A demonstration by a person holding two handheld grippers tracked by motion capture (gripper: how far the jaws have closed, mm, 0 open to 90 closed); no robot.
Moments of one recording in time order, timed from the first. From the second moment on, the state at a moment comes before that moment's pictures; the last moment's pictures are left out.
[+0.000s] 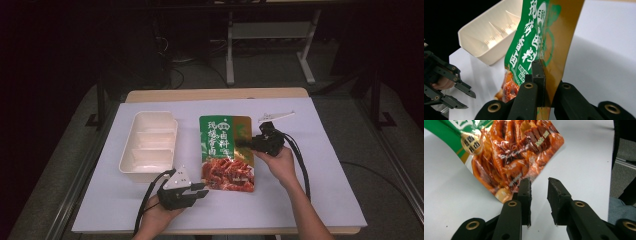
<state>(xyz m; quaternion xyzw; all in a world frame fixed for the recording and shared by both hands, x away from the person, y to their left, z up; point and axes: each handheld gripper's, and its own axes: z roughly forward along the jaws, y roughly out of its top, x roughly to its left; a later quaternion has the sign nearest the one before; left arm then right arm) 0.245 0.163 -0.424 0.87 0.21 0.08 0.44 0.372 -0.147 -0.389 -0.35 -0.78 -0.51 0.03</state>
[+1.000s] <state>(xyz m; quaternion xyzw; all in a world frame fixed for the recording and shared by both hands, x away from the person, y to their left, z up) 0.231 0.172 -0.431 0.87 0.20 0.07 0.45 0.360 -0.118 -0.326 -0.30 -0.79 -0.53 -0.05</state>
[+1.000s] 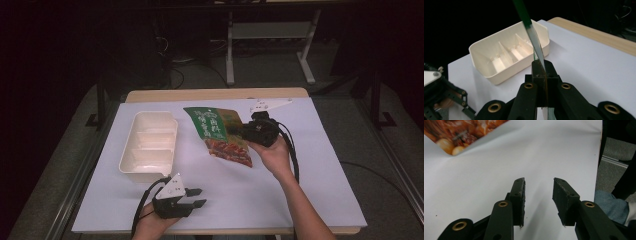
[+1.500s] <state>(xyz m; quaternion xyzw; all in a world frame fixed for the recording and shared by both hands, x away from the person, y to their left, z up) 0.232 0.173 -0.430 0.86 0.19 0.07 0.47 0.384 -0.100 -0.309 -0.30 -0.78 -0.55 -0.05</state>
